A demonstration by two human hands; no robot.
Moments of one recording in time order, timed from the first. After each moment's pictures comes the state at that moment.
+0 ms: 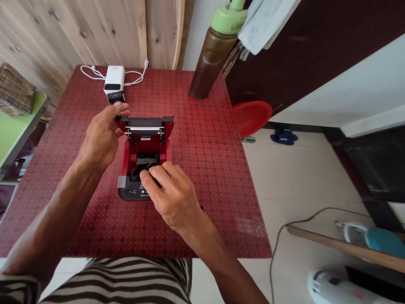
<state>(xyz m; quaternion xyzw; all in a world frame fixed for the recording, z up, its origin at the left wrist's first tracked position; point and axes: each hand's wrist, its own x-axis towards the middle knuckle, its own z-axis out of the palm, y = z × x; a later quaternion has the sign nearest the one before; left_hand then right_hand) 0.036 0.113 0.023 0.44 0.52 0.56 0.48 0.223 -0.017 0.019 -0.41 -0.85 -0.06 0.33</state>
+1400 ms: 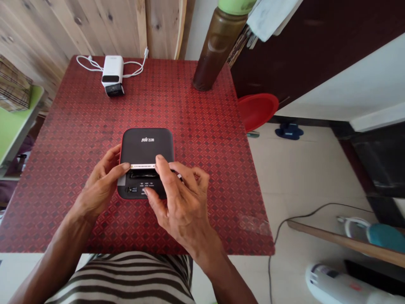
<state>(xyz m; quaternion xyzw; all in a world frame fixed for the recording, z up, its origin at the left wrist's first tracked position) 0.009 0.007 -0.009 0.39 0.50 0.45 0.62 0.223 -0.049 0.020 -0.53 -0.78 0.02 0.32</state>
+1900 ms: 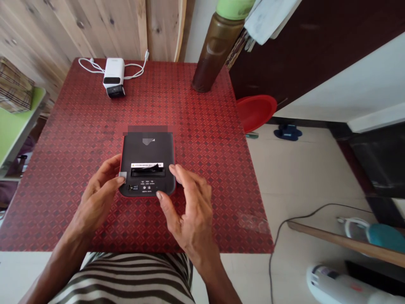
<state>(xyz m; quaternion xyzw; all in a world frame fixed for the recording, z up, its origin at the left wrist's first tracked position) 0.001 -0.029 -0.014 0.37 0.51 0.47 0.61 0.227 -0.075 -0.001 -0.58 -0.70 0.08 0.41</state>
